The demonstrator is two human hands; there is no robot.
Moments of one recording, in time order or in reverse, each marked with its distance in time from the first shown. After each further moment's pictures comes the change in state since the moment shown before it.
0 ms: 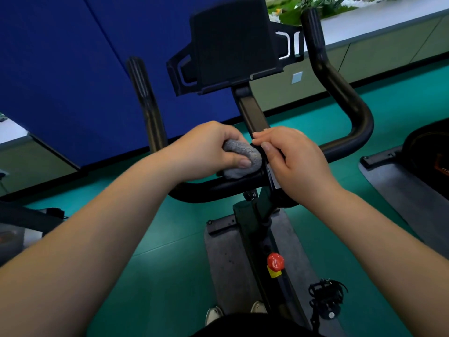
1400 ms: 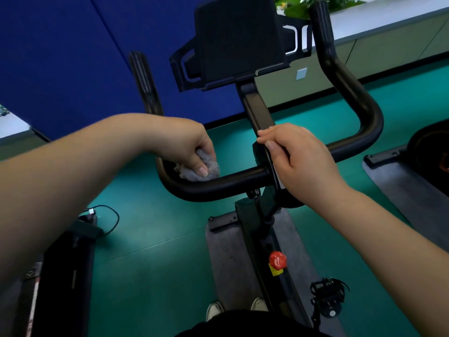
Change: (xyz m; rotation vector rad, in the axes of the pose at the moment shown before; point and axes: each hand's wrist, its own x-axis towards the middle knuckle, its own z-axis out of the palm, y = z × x) left_hand 0.015 -0.042 -0.039 0.402 -0.496 -0.052; right_hand 0.001 -0.010 -0.003 -0.022 -0.064 0.054
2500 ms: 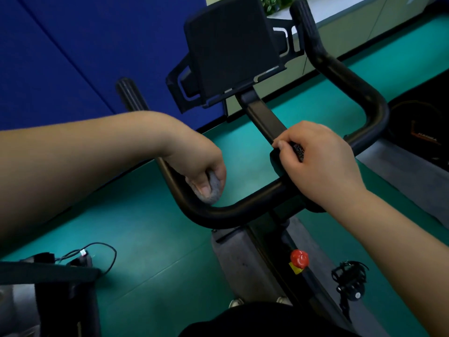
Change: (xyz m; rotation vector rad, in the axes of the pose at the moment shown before) left_hand 0.035 -0.030 -0.027 0.251 -0.403 0.229; right_hand 0.011 -0.033 0.015 -0.206 0.189 0.292
